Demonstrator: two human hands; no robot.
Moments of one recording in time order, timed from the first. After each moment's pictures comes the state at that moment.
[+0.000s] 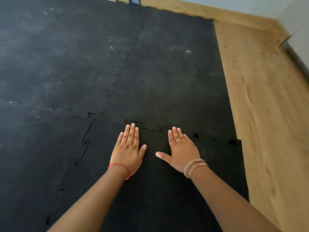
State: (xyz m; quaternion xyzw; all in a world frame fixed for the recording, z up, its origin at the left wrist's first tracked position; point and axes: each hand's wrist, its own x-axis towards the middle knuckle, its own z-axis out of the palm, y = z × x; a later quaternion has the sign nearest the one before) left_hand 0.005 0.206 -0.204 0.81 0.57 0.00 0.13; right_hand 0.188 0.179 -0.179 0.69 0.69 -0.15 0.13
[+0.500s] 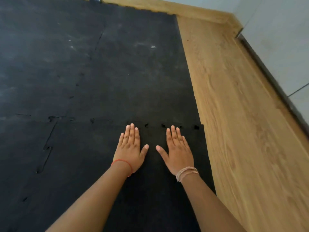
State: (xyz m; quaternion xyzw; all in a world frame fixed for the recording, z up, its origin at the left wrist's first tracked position) left_hand 0.085 0.178 -0.192 0.84 0.50 -0.05 0.18; right_hand 0.233 0.114 -0.188 0.79 0.60 -0.12 -0.01
